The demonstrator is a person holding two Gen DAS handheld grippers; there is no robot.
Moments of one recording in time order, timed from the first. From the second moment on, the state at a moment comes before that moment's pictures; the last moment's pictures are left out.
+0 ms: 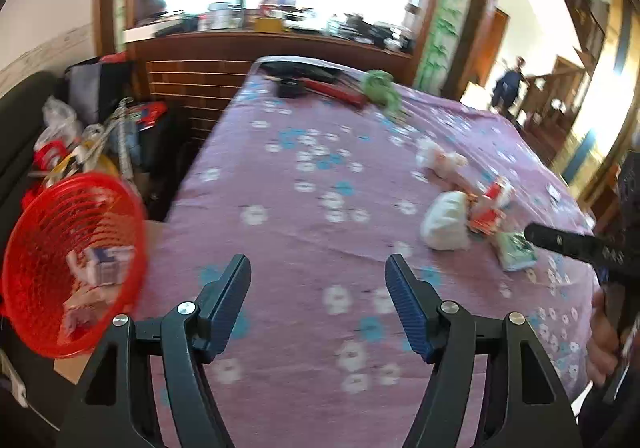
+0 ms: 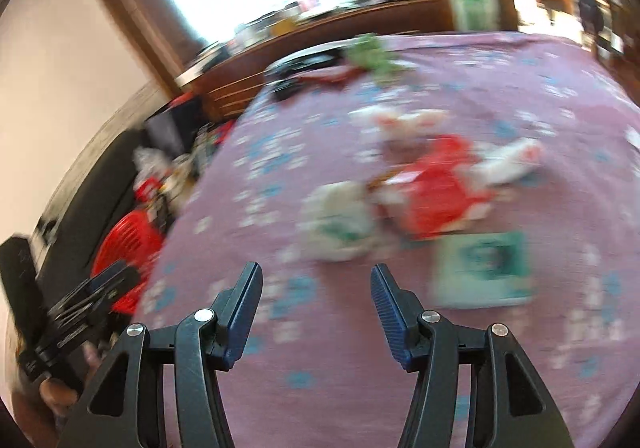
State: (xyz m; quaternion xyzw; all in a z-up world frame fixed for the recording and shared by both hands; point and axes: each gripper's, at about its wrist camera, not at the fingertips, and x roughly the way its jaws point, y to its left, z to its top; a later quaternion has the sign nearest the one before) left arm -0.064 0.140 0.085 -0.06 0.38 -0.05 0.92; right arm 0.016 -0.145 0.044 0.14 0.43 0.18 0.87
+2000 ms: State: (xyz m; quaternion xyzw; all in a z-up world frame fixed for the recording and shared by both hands) left arm 0.025 0.061 0.029 -0.05 0.38 -0.05 0.92; right arm 0.013 -0.109 -0.009 -0.04 0.49 0.18 0.85
